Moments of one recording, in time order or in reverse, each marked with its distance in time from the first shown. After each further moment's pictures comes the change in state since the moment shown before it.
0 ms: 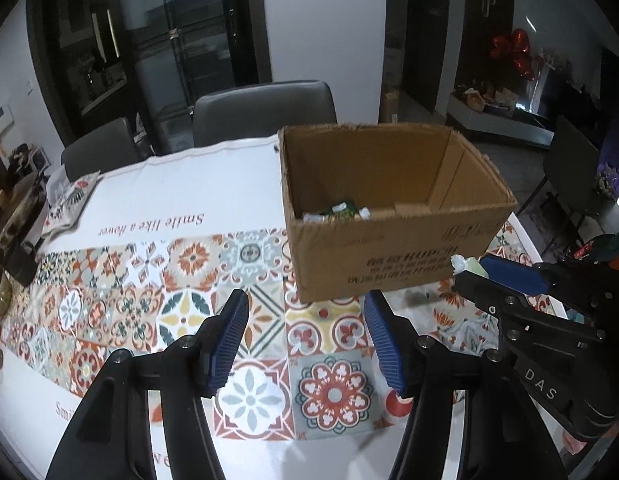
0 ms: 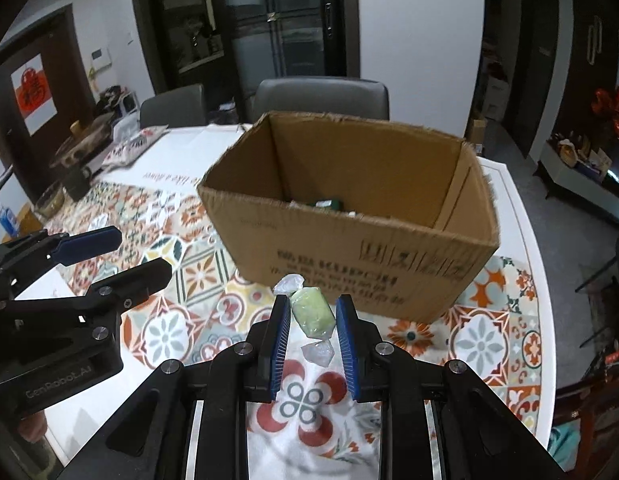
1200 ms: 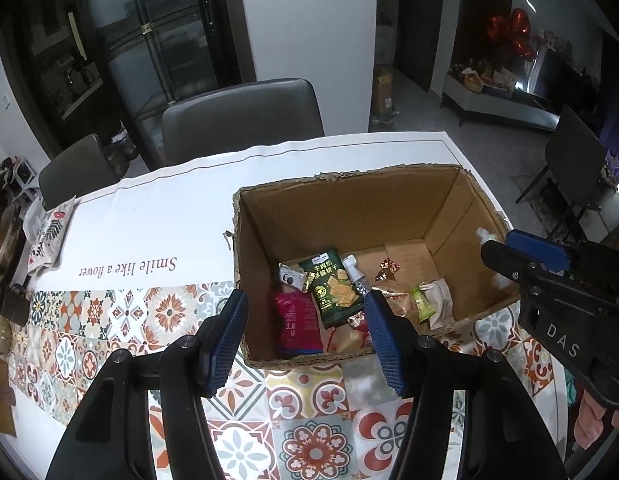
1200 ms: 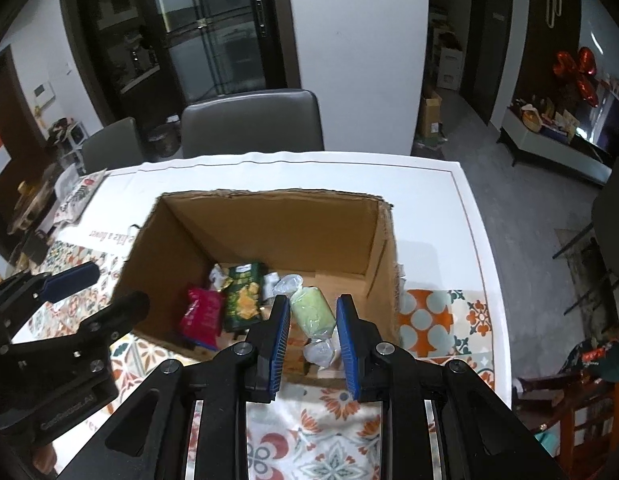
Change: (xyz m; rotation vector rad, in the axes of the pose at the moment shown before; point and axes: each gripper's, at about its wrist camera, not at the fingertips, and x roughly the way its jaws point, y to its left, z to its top) left arm 0.054 -0.024 0.091 0.039 0.098 -0.010; right arm 0.023 -0.077 0.089 0.153 0.067 -0.119
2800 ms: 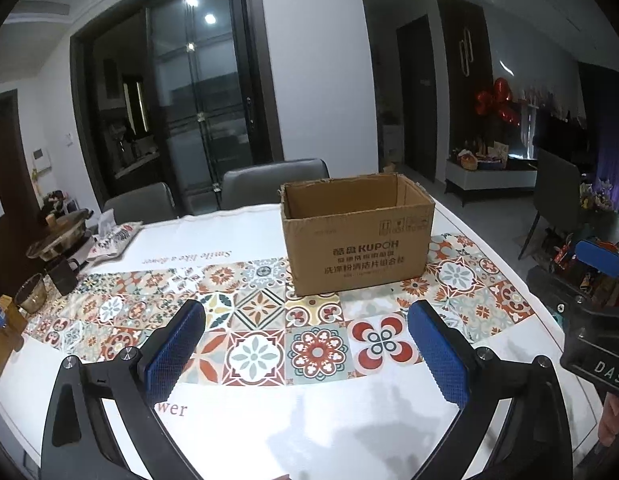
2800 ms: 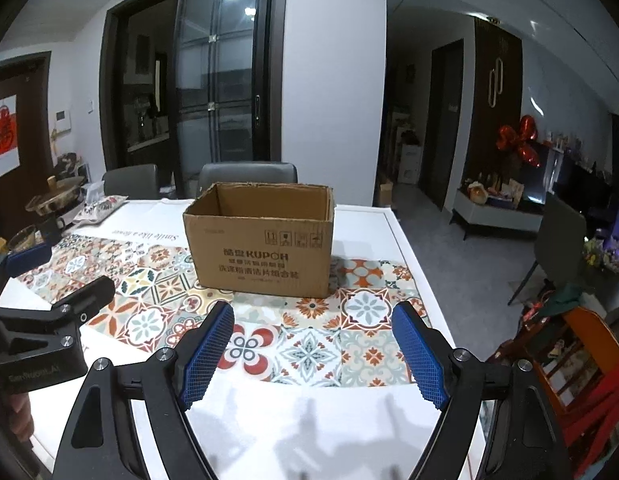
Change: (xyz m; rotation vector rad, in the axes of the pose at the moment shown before) left arm -0.168 -0.027 -0.241 -0.019 -0.453 0.102; right arm -0.180 0.021 -0.245 -0.039 -0.432 -0.120
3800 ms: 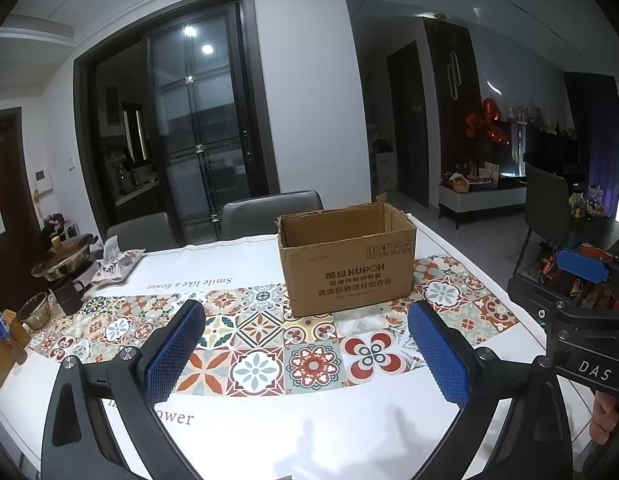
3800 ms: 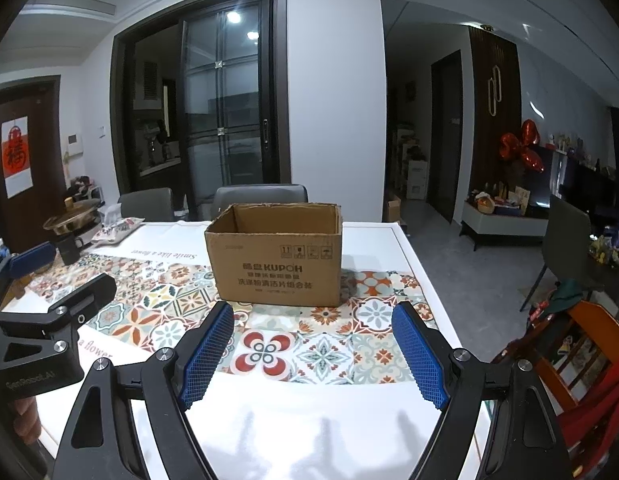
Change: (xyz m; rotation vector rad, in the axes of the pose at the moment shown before) left arm -0.040 -0.003 -0.003 0.016 -0.109 -0.019; right arm -0.031 -0.005 -0.012 0.030 -0.079 0.051
